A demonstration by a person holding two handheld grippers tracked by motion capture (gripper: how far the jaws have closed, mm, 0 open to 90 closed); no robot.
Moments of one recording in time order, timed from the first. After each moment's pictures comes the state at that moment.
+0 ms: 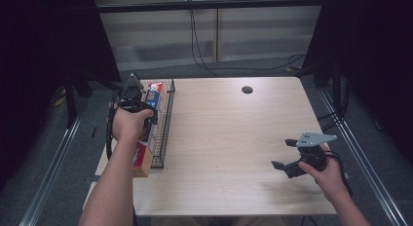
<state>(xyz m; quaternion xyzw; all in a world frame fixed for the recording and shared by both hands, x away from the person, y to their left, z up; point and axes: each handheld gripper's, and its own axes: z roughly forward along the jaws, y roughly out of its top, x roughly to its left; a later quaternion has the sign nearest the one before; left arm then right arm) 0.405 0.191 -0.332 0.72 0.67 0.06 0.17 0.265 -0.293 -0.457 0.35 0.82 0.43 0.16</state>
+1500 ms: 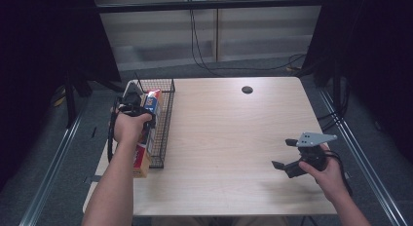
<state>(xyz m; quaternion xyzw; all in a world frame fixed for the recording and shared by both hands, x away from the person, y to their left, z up) 0.422 0.203 -0.370 0.71 0.68 0.06 0.15 0.265 -0.293 -0.457 0.34 0.82 0.43 0.16</state>
